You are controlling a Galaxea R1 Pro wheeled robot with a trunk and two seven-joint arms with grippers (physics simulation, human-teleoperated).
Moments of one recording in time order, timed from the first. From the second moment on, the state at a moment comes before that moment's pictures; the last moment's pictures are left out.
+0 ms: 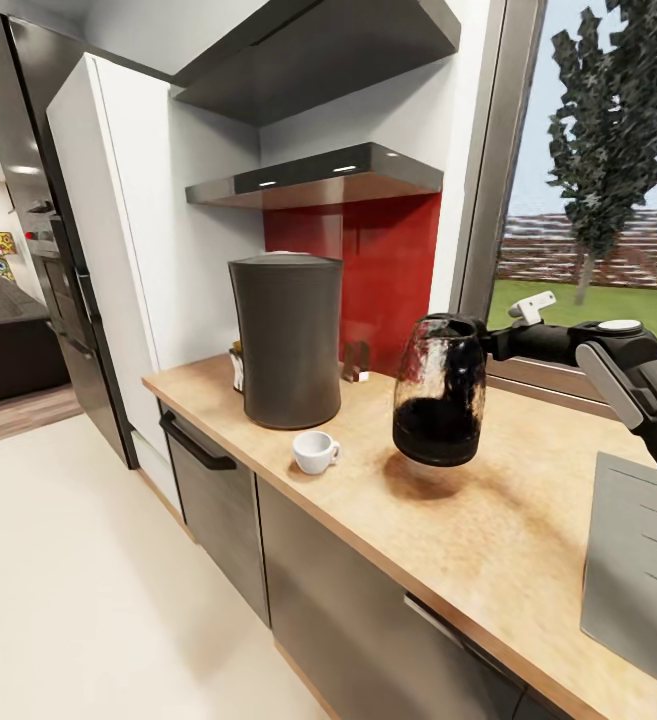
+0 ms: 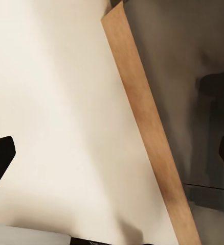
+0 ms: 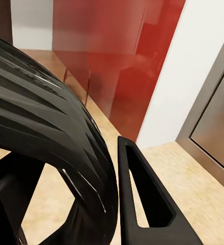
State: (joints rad) left arm -0.05 0.17 0.35 -0.03 0.47 -0.28 -0.83; right arm -1.20 -0.54 0.45 -1.08 -0.45 0.63 0.39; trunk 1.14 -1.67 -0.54
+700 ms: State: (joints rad) left arm -0.05 0.17 0.35 -0.03 0.47 -0.28 -0.83; right arm -1.20 -0.54 0.45 -1.08 -0.44 0.63 0.39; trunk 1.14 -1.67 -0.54
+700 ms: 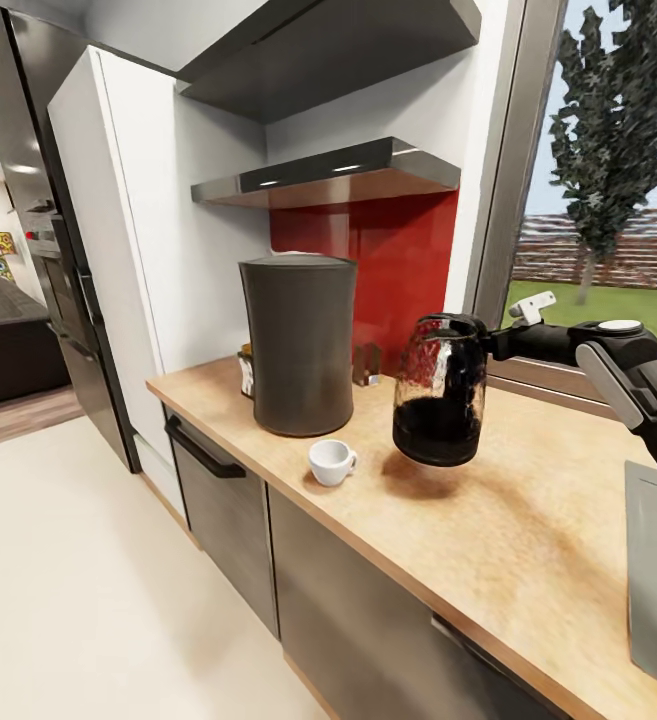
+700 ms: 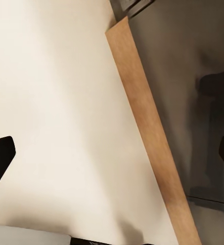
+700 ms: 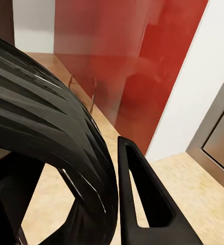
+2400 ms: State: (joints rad) left arm -0.05 0.17 0.35 -0.03 0.47 -0.28 -0.83; right arm -1.20 -0.55 0.45 -1.08 -0.44 0.63 0.39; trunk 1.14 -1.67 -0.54
